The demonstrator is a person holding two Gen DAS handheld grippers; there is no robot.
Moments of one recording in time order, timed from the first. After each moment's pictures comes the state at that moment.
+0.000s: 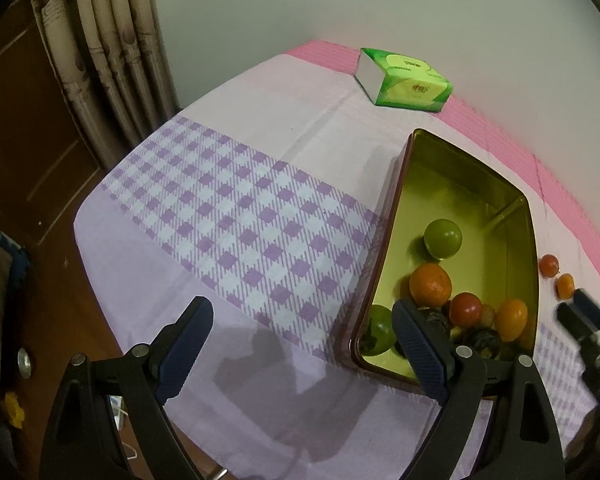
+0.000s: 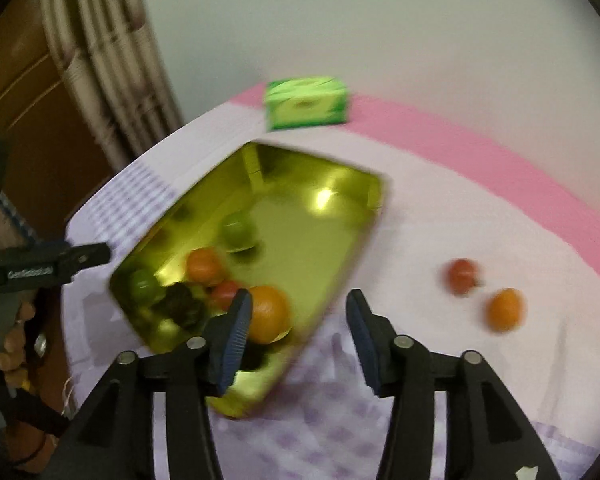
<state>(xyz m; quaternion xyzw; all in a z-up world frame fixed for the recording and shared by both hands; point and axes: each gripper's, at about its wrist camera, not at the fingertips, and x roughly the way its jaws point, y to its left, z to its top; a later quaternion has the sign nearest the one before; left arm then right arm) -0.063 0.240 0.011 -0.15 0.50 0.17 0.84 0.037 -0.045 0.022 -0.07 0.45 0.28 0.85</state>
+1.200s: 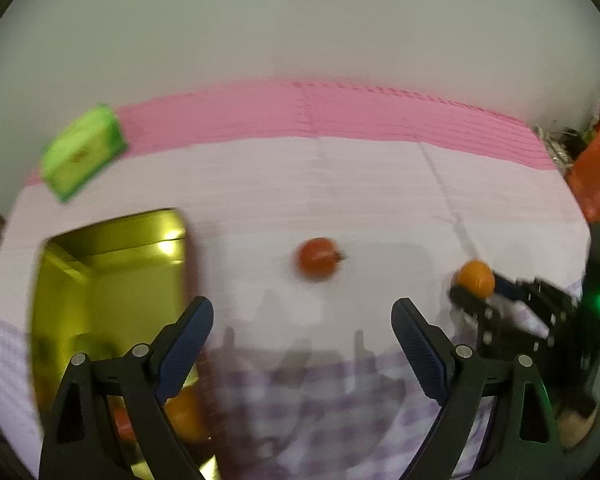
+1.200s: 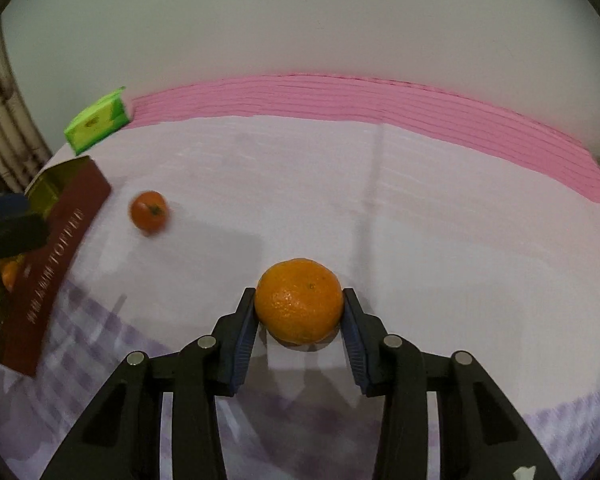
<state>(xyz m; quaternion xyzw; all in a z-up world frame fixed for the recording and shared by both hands) 0.080 -0.034 0.001 0.02 0.51 -0.11 0.85 0.070 -0.241 -0.061 0.01 0.48 0.11 0.87</state>
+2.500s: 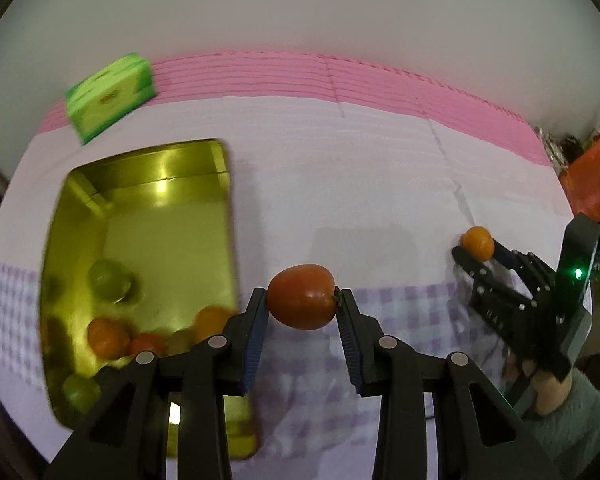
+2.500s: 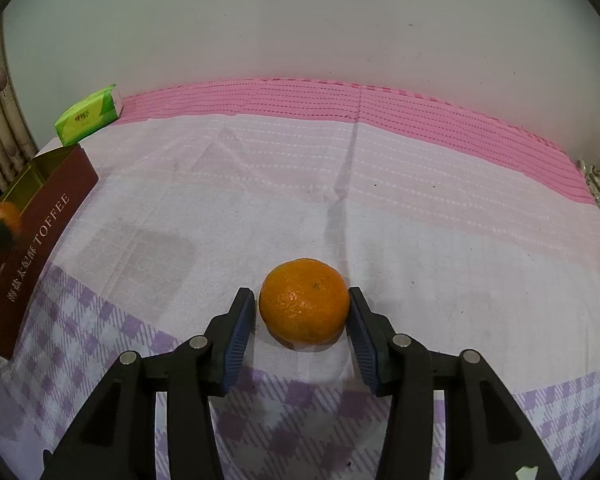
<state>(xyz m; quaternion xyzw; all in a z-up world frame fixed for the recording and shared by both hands) 0.034 0.015 0.014 -0.02 0.54 -0.09 0.83 0.064 -0.239 -0.067 -0.01 0.46 0.10 0.88</state>
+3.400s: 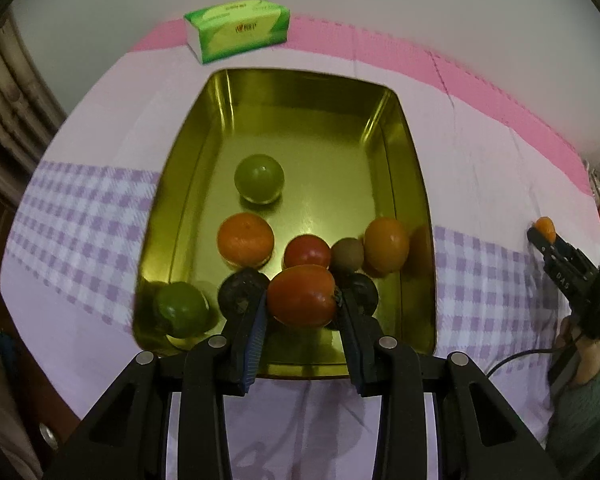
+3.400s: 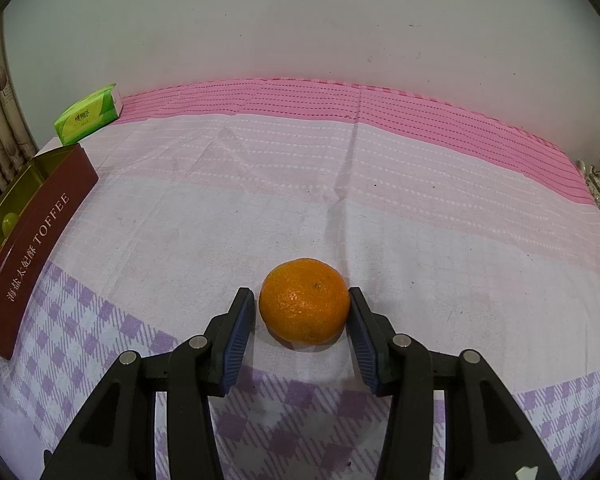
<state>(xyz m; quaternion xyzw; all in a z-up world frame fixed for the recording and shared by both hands) -0.016 0.116 -0.006 -0.06 0.57 0.01 0.82 0.063 -0.240 -0.066 -0.01 0.46 0.10 0.88</state>
